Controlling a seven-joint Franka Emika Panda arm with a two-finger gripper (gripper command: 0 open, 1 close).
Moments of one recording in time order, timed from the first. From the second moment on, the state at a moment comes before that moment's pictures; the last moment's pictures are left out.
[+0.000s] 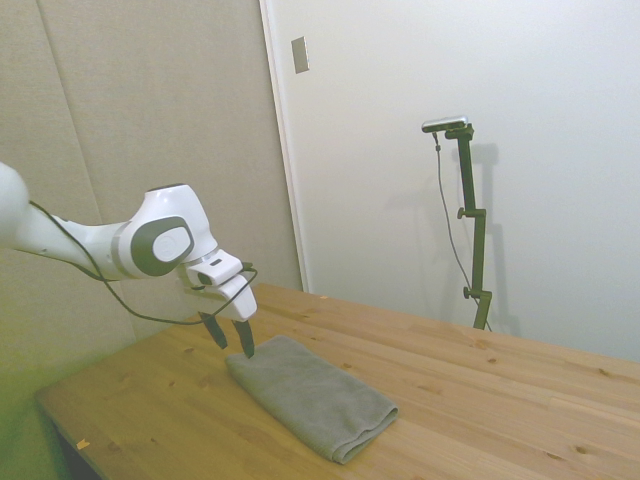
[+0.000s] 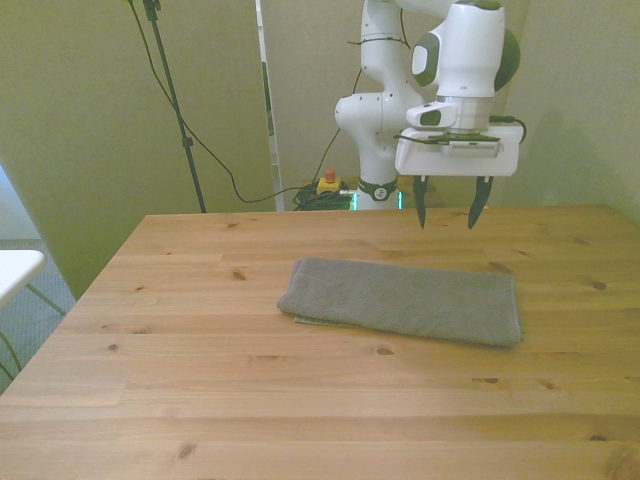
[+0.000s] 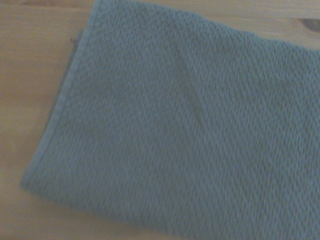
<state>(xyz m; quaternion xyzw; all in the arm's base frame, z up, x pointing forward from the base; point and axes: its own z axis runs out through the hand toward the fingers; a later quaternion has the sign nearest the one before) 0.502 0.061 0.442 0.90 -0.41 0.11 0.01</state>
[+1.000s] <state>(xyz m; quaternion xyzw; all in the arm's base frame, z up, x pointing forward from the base) 0.631 0.228 0.367 0.84 -0.48 0.12 0.22</state>
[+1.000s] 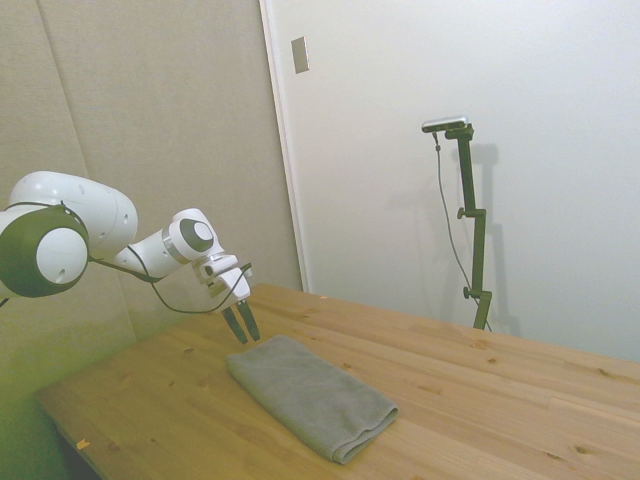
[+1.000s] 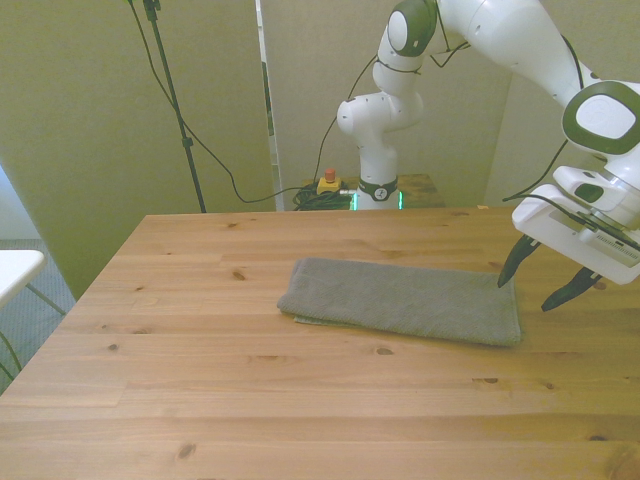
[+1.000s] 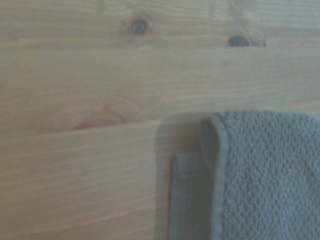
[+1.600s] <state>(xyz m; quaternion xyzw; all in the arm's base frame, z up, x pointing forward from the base) 0.629 0.225 0.352 0.84 -0.47 0.13 0.25</state>
